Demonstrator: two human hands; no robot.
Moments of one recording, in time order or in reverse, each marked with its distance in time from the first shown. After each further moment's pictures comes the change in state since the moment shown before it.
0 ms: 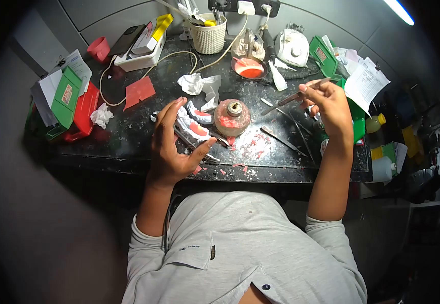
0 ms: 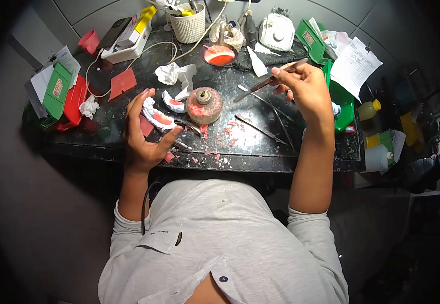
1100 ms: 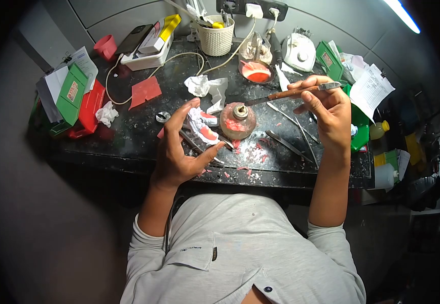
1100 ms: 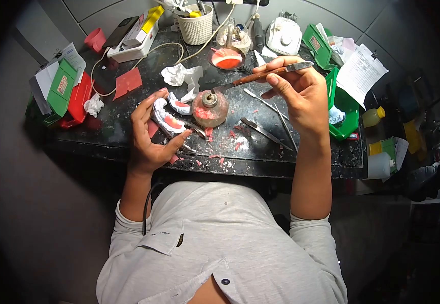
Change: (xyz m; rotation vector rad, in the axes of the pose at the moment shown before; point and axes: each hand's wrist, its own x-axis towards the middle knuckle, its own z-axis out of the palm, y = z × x) left_hand -0.005 -0.004 0.009 -0.142 -0.018 -0.012; right_hand -0.016 -0.013 0.030 0.286 -0.199 -0.442
